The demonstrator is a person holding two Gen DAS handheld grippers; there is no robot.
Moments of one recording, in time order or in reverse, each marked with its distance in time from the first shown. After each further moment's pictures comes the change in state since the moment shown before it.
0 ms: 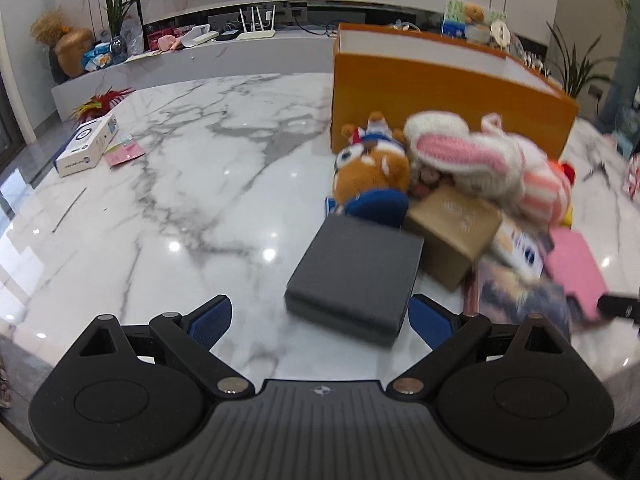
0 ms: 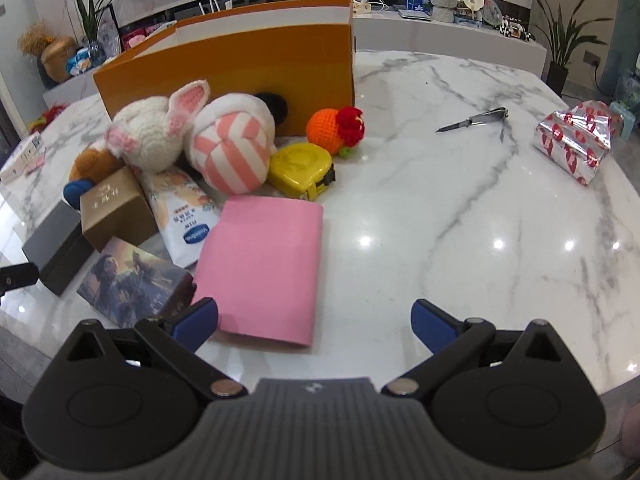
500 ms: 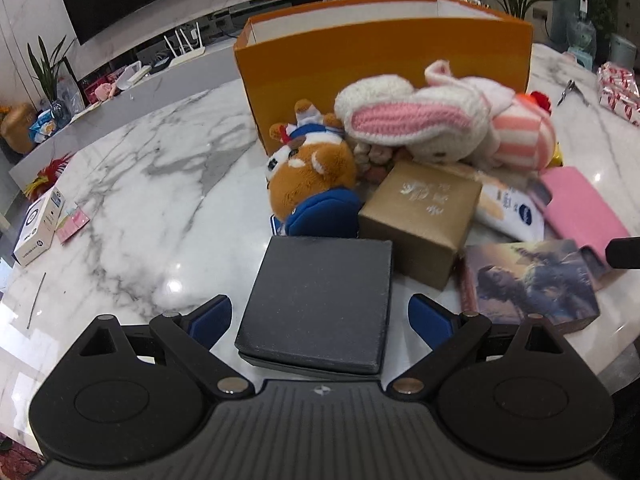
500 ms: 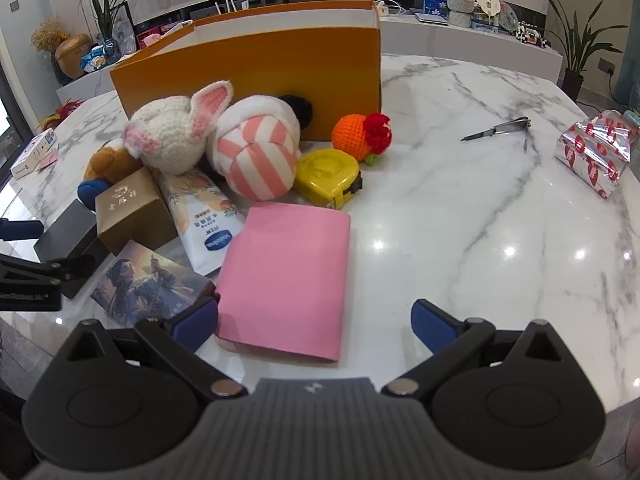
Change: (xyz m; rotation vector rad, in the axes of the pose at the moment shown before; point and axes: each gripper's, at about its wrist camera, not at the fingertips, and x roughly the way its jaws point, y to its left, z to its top) left arm 0.041 -0.037 0.006 0.296 0.034 -0.002; right arm 0.007 0.010 0.004 -0.022 0.008 0.033
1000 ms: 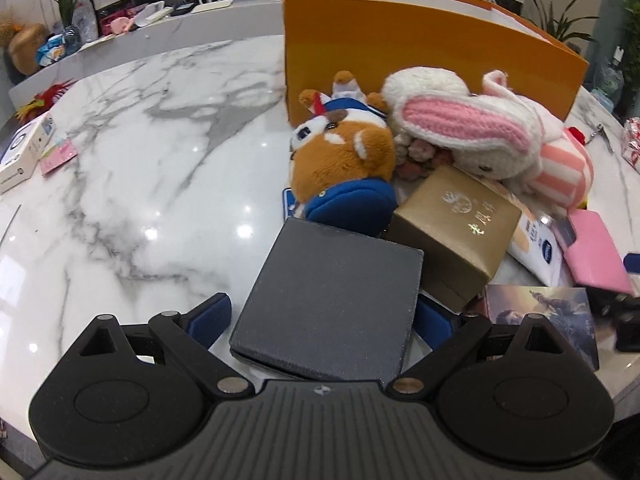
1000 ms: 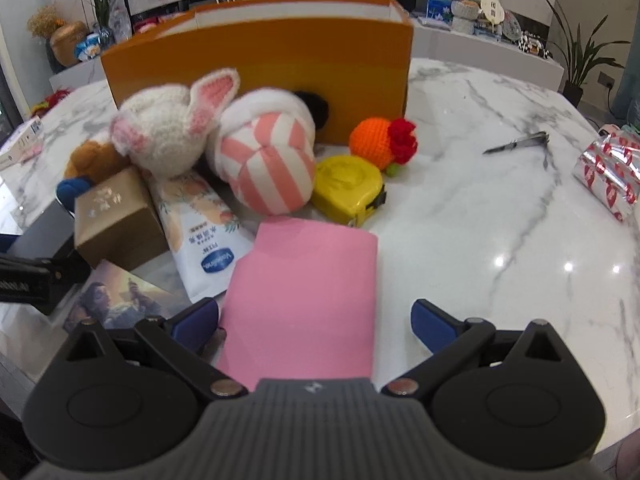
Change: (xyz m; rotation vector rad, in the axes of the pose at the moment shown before) left arm 0.020 0.025 0.002 -0.206 0.077 -0.061; right arm 0.039 0.023 0.012 -0.030 0.029 -0.087
